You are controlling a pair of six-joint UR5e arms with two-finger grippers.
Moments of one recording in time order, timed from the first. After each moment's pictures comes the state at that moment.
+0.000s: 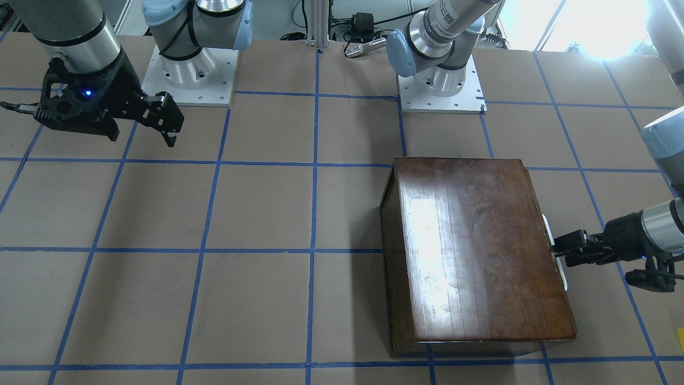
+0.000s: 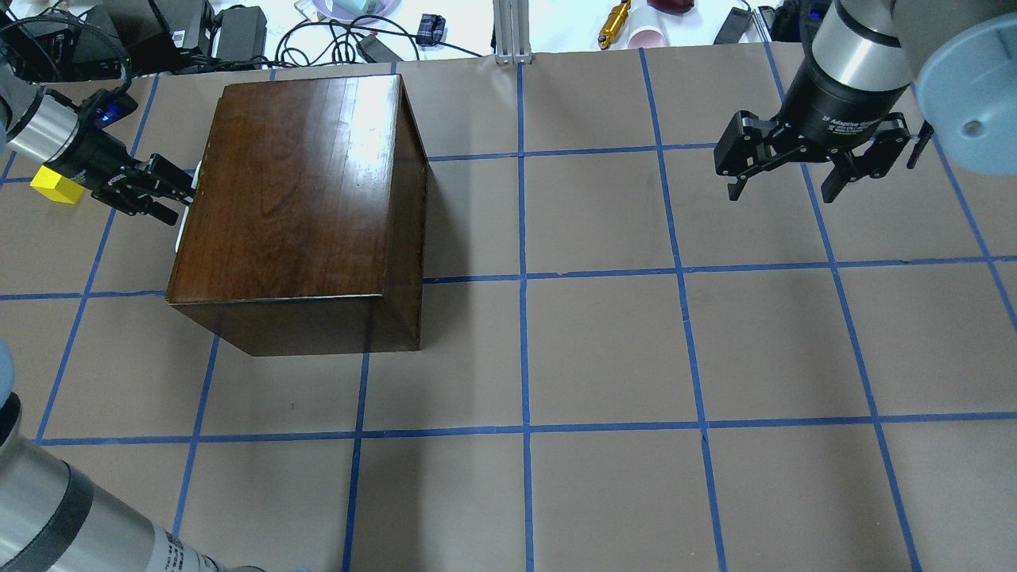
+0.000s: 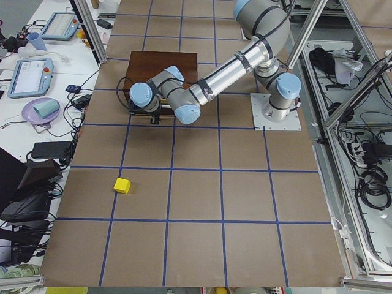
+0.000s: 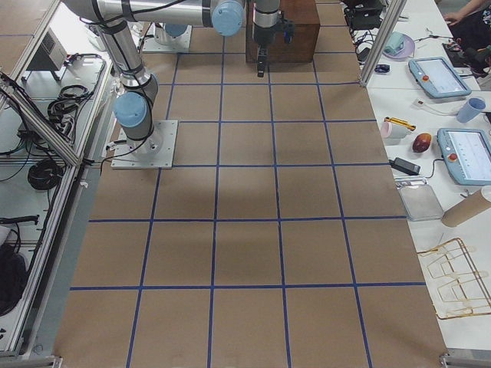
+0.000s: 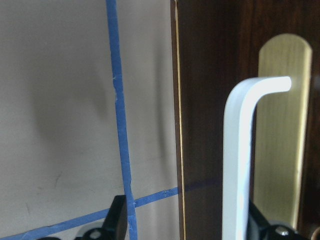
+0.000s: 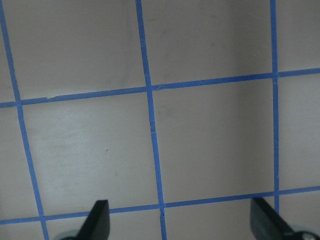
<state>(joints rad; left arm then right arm) -1.04 -2.05 -1.47 -1.46 1.24 0.64 1.52 -1.59 1.63 -1.60 -1.59 0.04</state>
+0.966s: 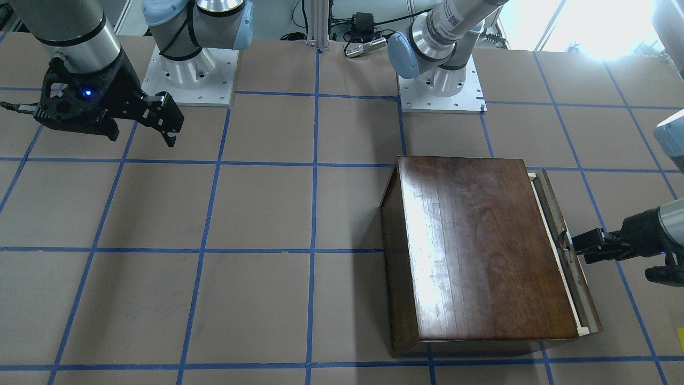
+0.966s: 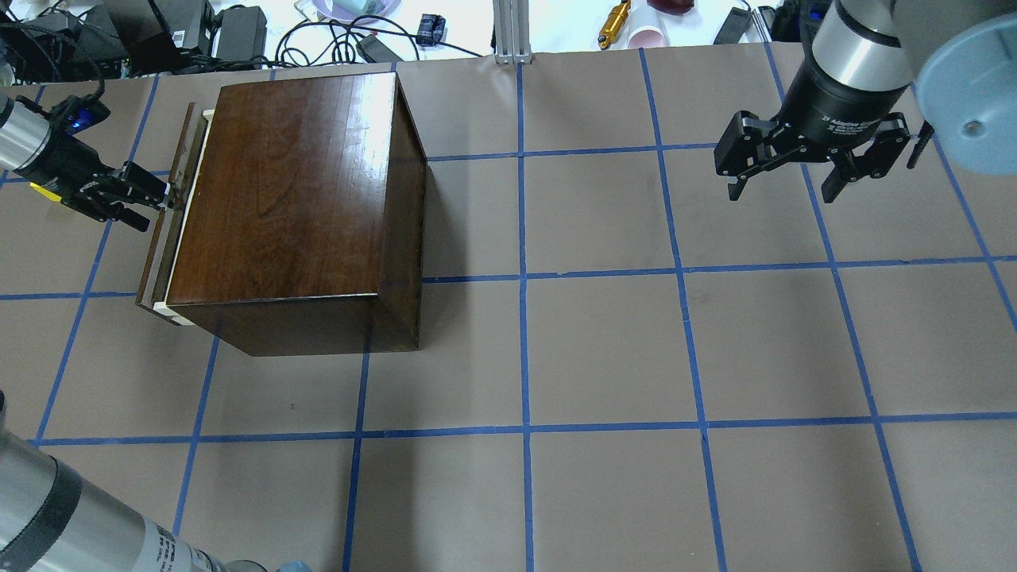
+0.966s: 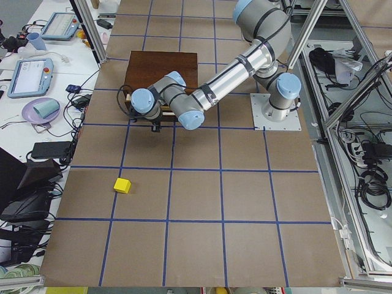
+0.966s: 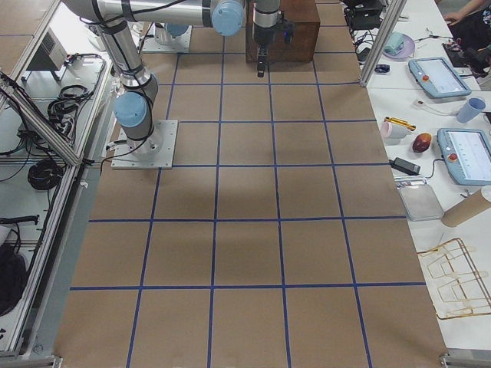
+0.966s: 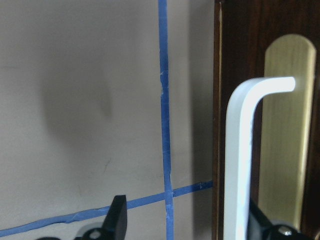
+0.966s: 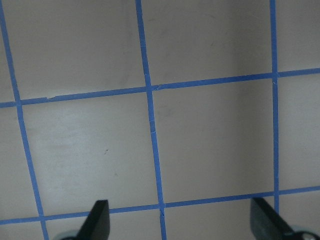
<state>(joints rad) -0.99 -2.06 -1.46 -1.44 1.29 0.64 1.52 -1.59 1.63 -1.60 -1.59 0.04</state>
